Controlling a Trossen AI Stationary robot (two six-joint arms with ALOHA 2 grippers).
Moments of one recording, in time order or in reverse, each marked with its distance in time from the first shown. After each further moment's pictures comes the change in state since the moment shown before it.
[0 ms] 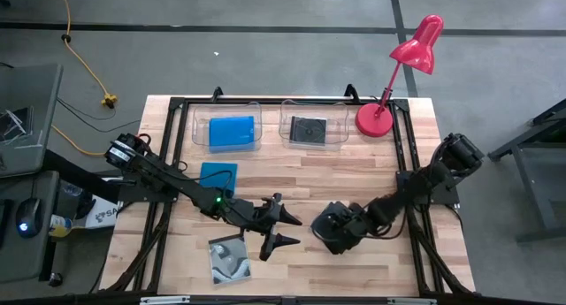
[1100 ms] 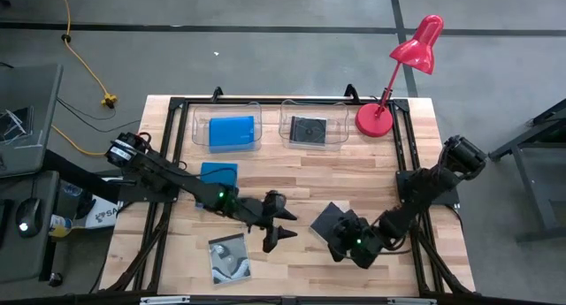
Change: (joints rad) left arm 0.060 0.000 0.000 -0.204 0.046 -0.168; right arm 0.179 -0.001 0.001 0.068 0.229 0.385
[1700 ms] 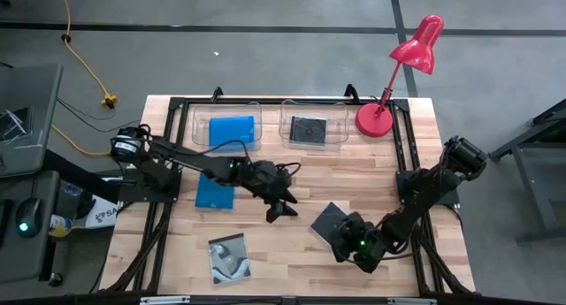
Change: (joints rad) left arm 0.264 0.000 0.000 -0.117 0.434 0.012; right arm 0.025 0.000 0.031 -0.123 -0.041 0.148
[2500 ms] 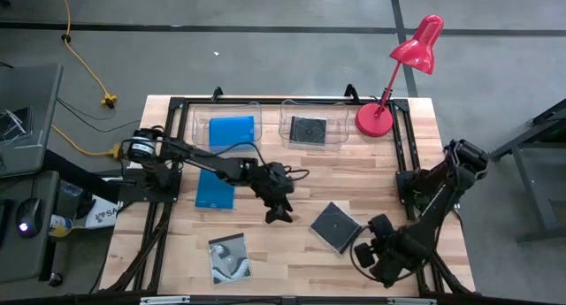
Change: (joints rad) left arm 0.043 0.145 0.001 -0.005 0.211 0.018; right arm 0.130 0.000 0.354 -0.836 -0.337 0.272
